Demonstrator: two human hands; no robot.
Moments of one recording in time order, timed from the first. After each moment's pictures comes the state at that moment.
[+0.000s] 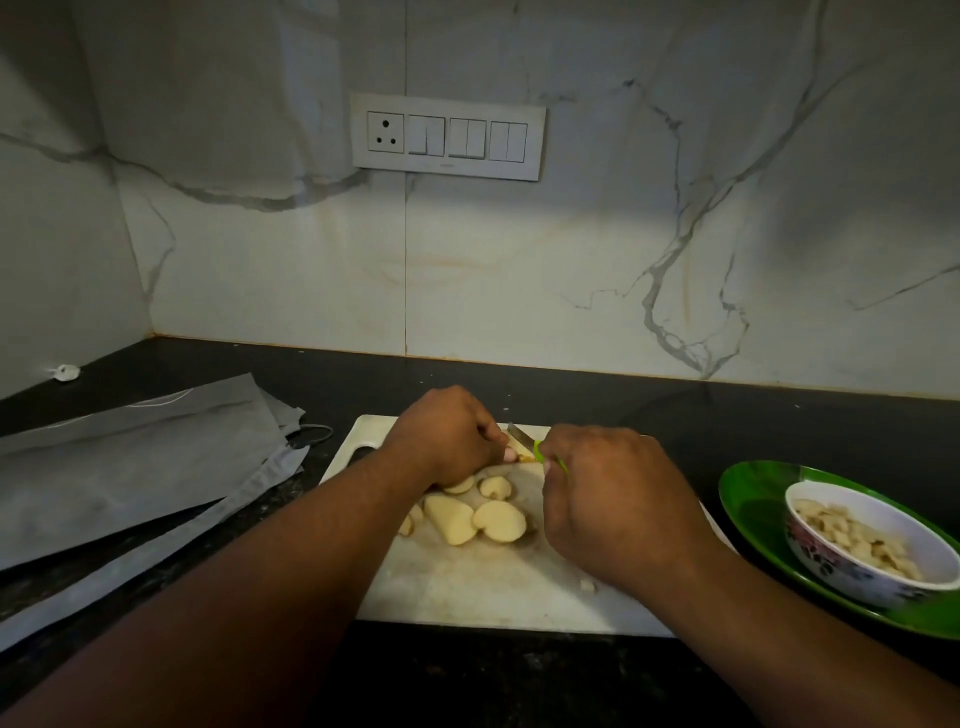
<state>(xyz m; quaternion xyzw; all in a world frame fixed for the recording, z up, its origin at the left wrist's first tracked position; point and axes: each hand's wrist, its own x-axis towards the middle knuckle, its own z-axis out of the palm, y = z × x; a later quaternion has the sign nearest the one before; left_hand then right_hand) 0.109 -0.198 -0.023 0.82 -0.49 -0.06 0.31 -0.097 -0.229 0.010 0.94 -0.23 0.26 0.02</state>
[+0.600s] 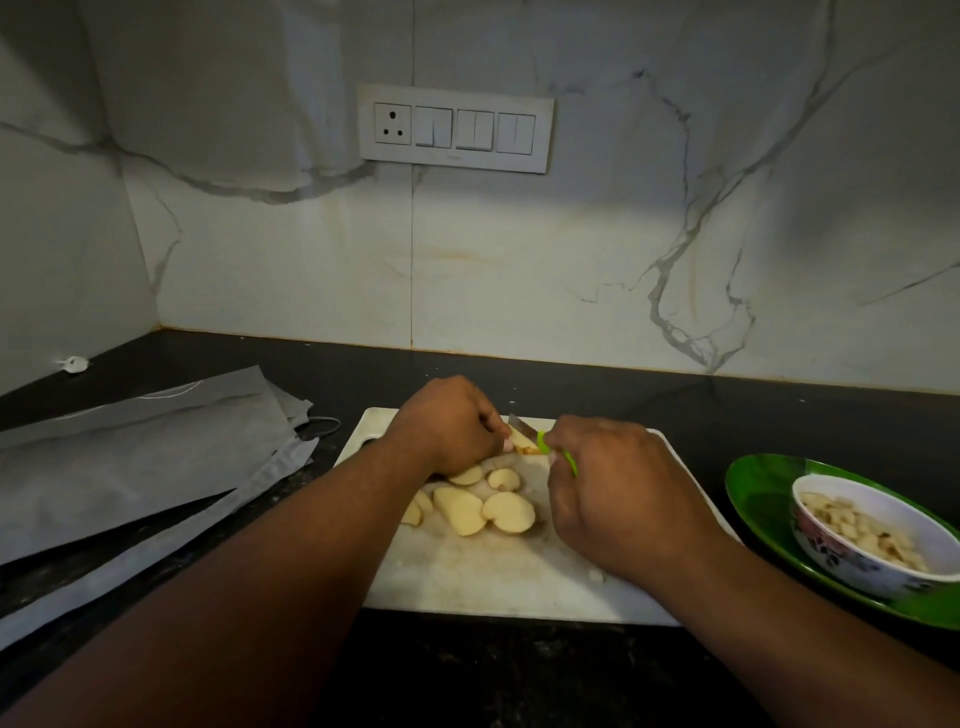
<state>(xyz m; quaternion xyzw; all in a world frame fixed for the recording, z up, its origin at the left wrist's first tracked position) 0.114 -0.193 -0.022 0.81 -0.50 -0.05 0.30 -0.095 -0.230 0.006 0.94 -0.21 0.26 0.00</state>
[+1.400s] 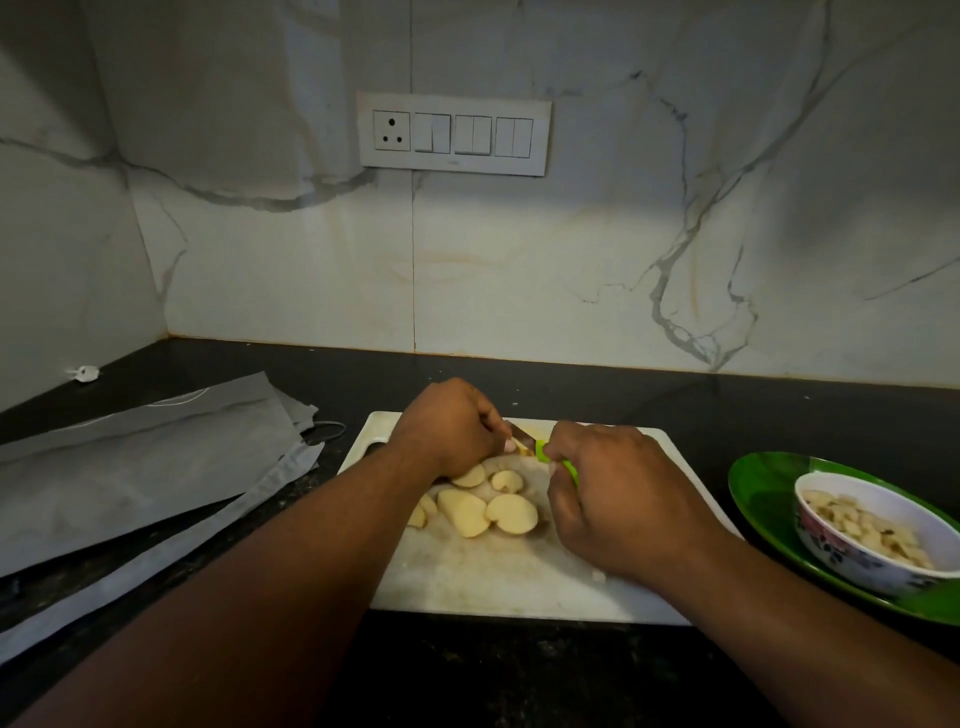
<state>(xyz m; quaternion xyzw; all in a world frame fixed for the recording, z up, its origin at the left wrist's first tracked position) 0.112 -0.193 -0.023 0.81 -0.47 -0.06 0.34 -0.096 -0.236 0.002 0.95 -0.19 0.25 -0.02</state>
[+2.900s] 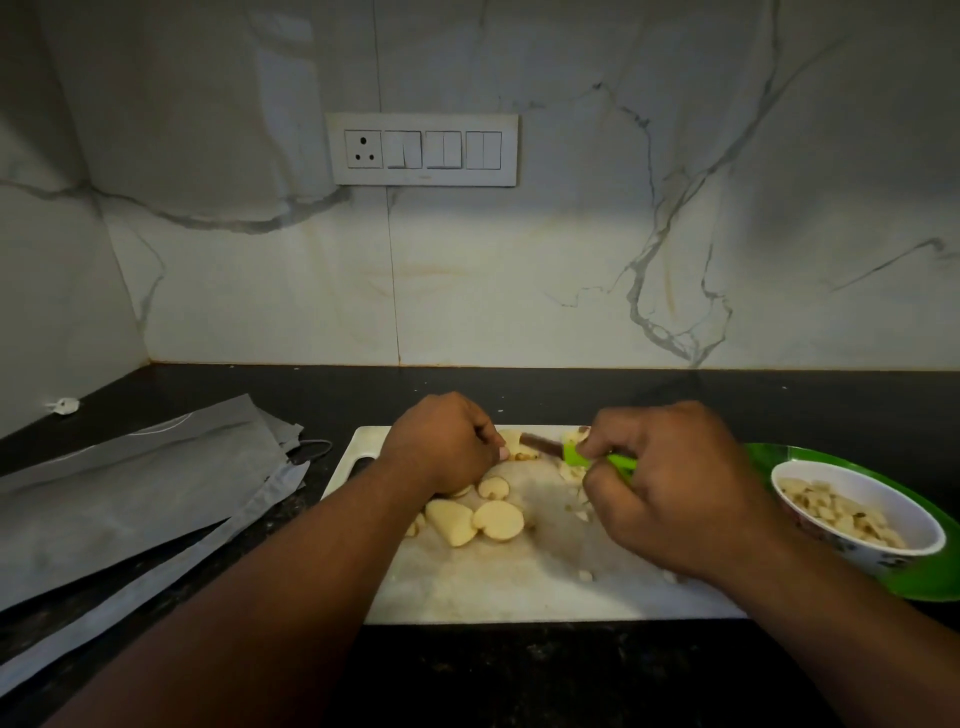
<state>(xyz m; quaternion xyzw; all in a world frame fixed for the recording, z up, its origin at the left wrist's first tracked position) 0.098 -0.193 -0.017 0.84 -0.47 -0.03 0.27 -0.138 -0.247 0.023 0.92 -0.18 0.35 -0.06</state>
